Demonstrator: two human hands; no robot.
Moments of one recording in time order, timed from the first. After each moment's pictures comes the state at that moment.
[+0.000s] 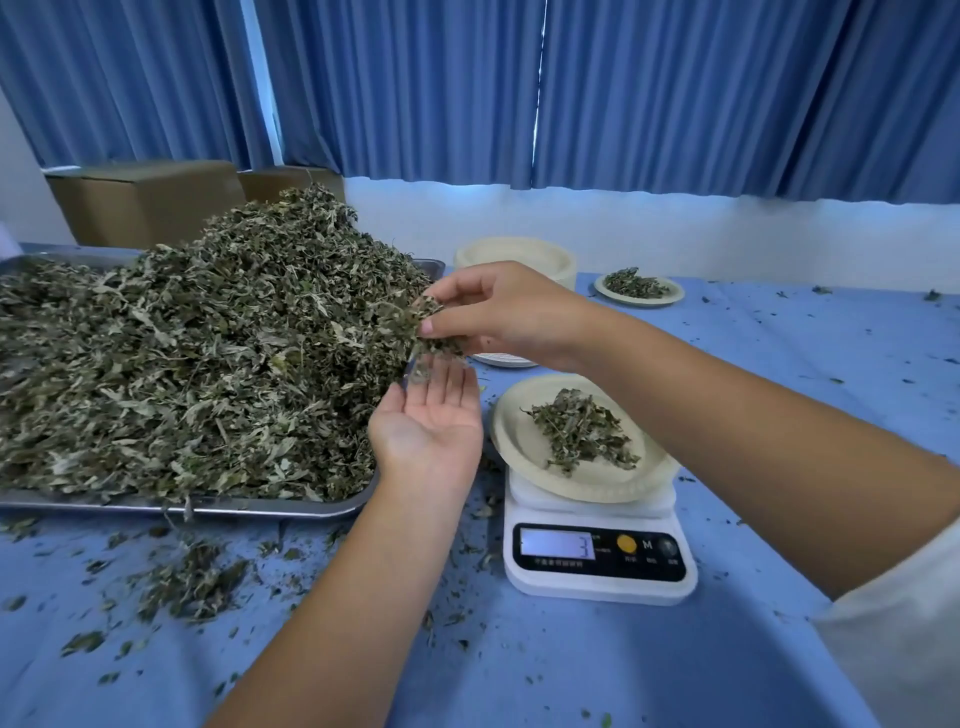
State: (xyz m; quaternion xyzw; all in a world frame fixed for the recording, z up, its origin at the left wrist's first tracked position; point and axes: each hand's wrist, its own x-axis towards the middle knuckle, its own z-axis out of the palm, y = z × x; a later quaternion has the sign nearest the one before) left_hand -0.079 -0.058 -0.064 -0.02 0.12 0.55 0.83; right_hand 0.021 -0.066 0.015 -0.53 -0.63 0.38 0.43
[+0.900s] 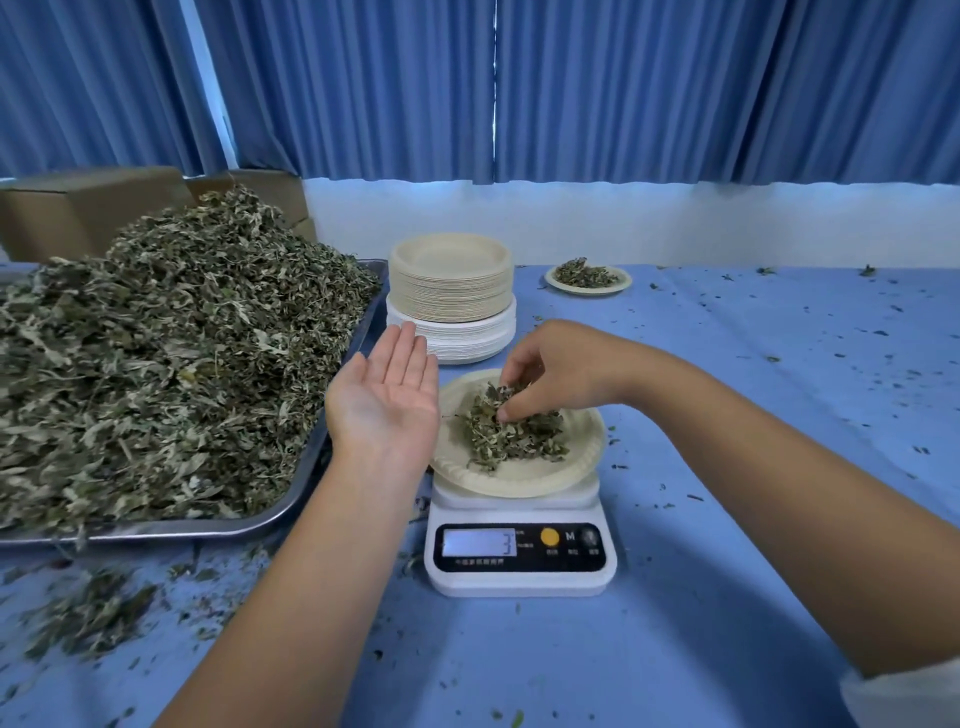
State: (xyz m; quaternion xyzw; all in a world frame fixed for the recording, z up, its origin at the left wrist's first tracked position) left_hand -0.049 -0.073 -0.047 0.12 0.17 0.55 0.81; right_hand 0.113 -0.128 -0.011 -0.70 -0.67 0.15 0.17
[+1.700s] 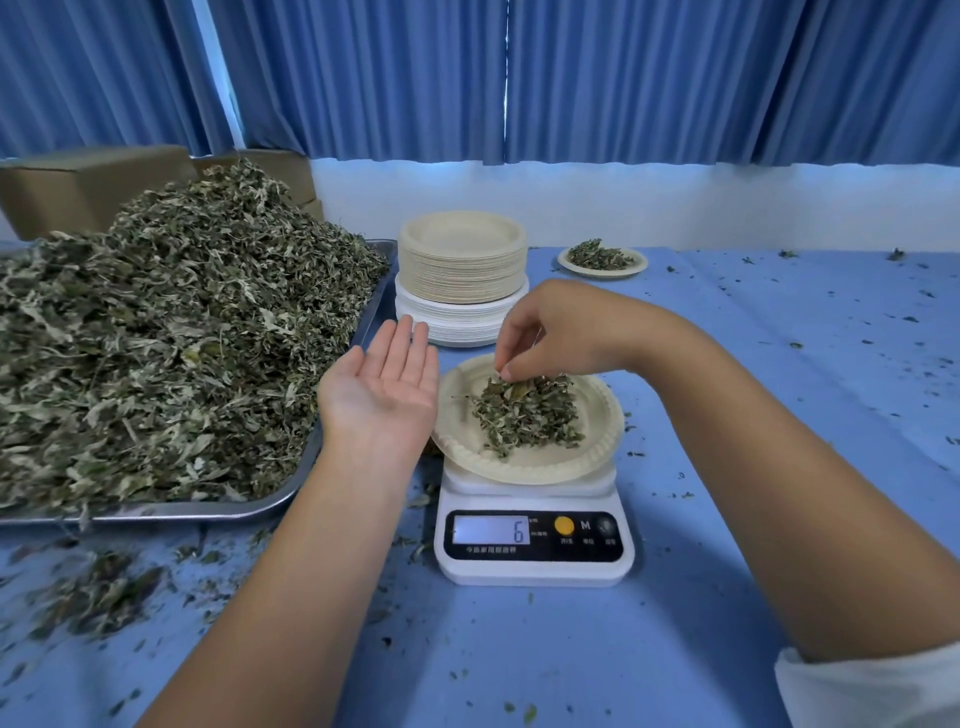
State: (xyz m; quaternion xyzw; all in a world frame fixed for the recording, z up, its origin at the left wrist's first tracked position) left_hand -0.060 -0.063 -0.056 0.10 0.19 0.53 0.82; right_hand 0.099 -0.125 0.005 -0.68 -0.69 0.16 0.18
